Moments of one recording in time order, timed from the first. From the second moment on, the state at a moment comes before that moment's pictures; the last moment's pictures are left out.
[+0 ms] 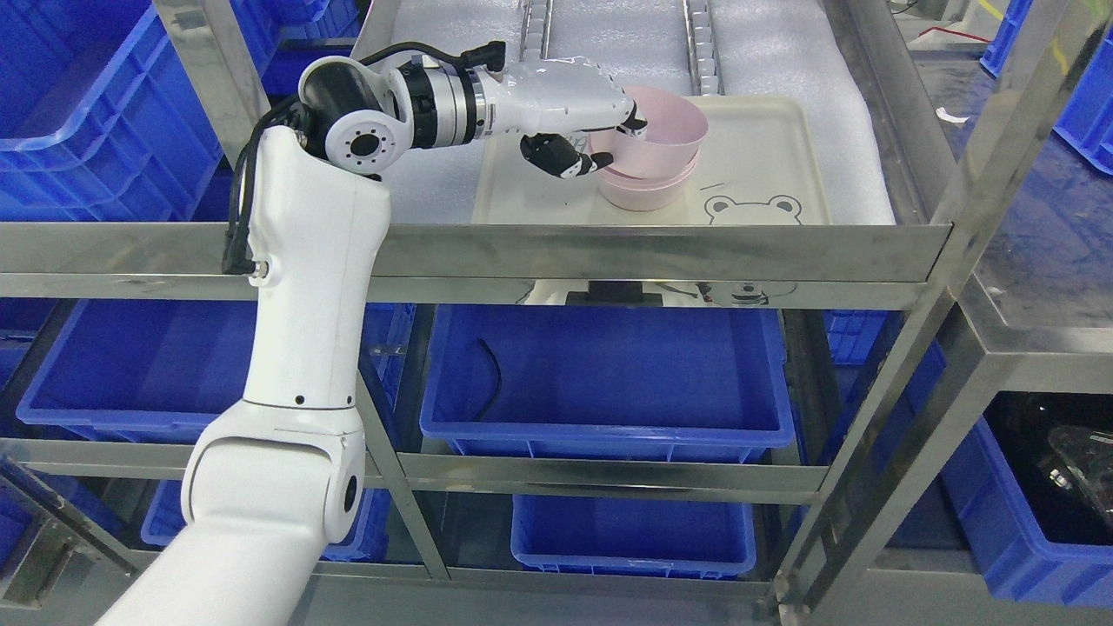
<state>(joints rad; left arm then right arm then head) -1.01 0.00 -0.07 -1.17 -0.88 -0.78 -1.03 0.00 0.00 0.05 0.00 0.05 -0.08 -0.02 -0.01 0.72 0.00</state>
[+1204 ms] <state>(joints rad) -1.02 0.00 -0.10 -1.10 -0.96 -0.78 -0.89 0.00 0.00 0.05 0.00 0.05 -0.08 -0.02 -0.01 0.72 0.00</state>
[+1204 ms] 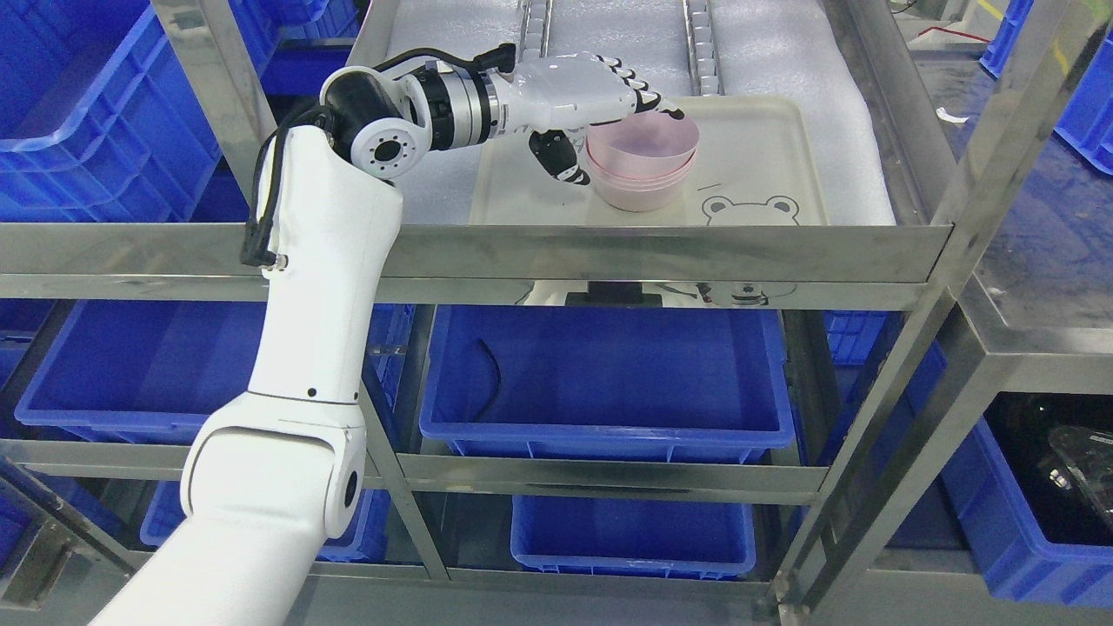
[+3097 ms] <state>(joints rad) 0.04 0.00 -0.32 -1.39 -0.26 -0.43 -0.03 0.00 0.00 0.05 0.00 0.05 -0.08 -0.02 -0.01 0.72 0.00</state>
